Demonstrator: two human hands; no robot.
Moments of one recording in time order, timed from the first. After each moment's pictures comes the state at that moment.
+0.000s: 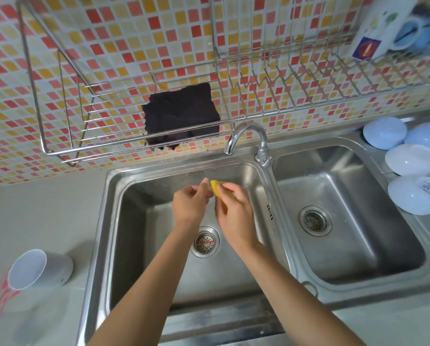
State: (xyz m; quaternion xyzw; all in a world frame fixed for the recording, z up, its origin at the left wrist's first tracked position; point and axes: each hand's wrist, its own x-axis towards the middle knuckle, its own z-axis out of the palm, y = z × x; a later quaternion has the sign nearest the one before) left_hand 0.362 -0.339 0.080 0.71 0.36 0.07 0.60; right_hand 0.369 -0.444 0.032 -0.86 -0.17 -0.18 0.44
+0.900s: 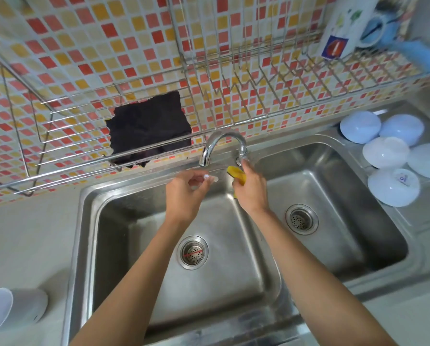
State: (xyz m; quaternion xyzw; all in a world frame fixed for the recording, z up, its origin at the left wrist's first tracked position) left_hand 0.406 -0.352 0.098 0.87 0.11 0.11 0.46; right_hand 0.467 -0.498 0.027 -0.91 -0.02 -0.05 0.41
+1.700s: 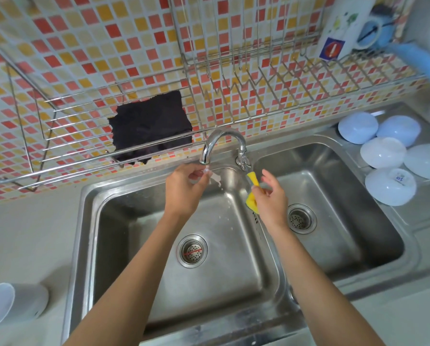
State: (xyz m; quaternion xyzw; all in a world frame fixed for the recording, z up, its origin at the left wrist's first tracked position) left_hand 0.409 -0.349 0.103 0.89 0.09 0.13 0.43; right_hand 0.431 -0.536 0.019 -0.76 0.16 -0.01 0.63
